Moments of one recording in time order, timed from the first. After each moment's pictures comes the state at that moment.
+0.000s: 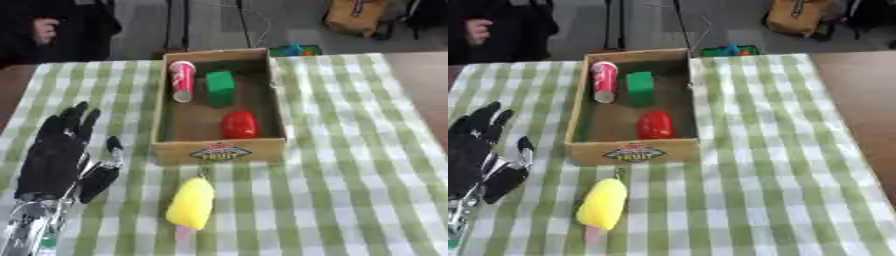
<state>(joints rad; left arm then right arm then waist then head) -0.33 0.19 0.05 -1.81 -1.50 0.15 -0.19 -0.25 -0.18 -0.23 -1.98 0.40 -0.45 -0.78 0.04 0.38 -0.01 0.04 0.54</state>
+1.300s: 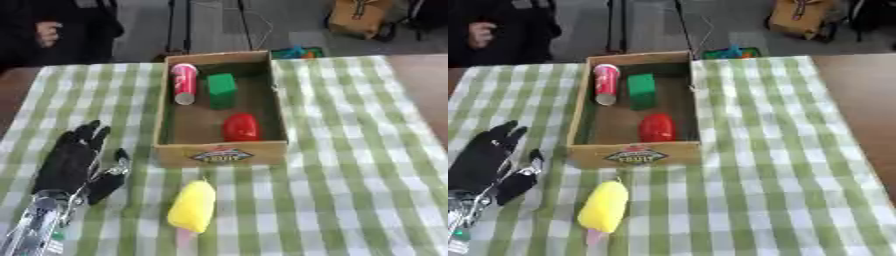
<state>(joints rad) -0.38 0.22 0.06 -1.65 -1.47 0.15 -0.25 -0.25 -0.18 -0.23 -1.98 0.40 -0.45 -0.78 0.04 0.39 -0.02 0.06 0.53</state>
